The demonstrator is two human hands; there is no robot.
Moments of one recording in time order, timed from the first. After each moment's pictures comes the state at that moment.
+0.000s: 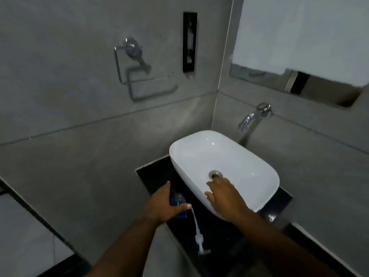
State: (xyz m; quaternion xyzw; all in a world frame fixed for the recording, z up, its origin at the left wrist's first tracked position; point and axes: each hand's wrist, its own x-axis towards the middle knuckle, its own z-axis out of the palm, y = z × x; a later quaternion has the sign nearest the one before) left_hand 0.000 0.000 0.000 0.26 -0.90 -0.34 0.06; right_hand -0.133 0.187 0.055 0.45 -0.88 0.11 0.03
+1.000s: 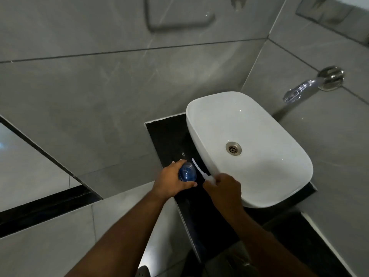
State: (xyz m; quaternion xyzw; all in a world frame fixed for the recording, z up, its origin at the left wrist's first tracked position) left_hand -0.019 0.003 -0.061 0.30 -0.84 -0.45 0.08; right_hand -0.107 0.156 0.020 0.23 -0.91 0.30 -0.17
